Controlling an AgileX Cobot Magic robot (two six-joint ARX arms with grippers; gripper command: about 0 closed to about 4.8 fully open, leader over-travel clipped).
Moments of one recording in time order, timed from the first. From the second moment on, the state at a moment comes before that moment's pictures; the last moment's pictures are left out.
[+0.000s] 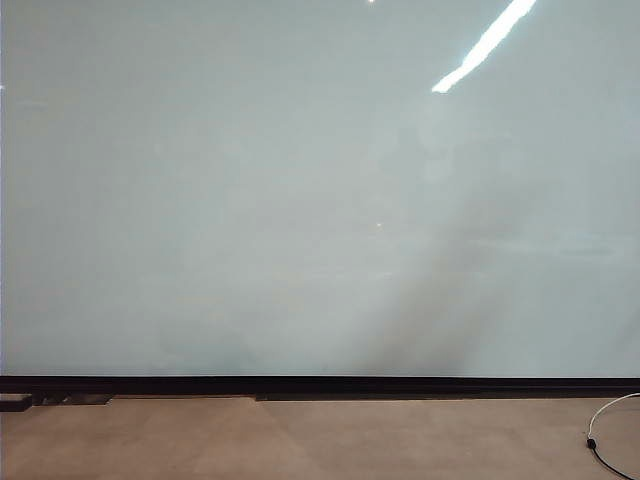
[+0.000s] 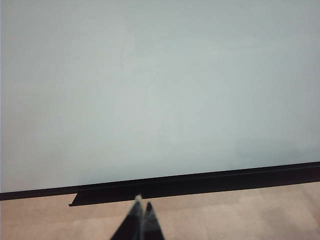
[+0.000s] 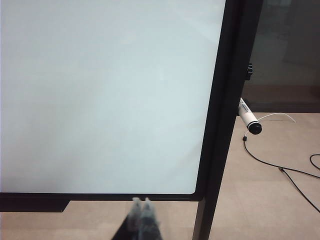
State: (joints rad) left arm 0.04 0.00 0.00 -0.07 0.07 0.12; right arm -0.02 0.00 0.01 -0.01 -0.02 -0.03
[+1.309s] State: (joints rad) left arm 0.04 0.00 0.00 -0.07 0.07 0.12; right arm -0.34 0.26 0.25 0.09 -0.21 0.03
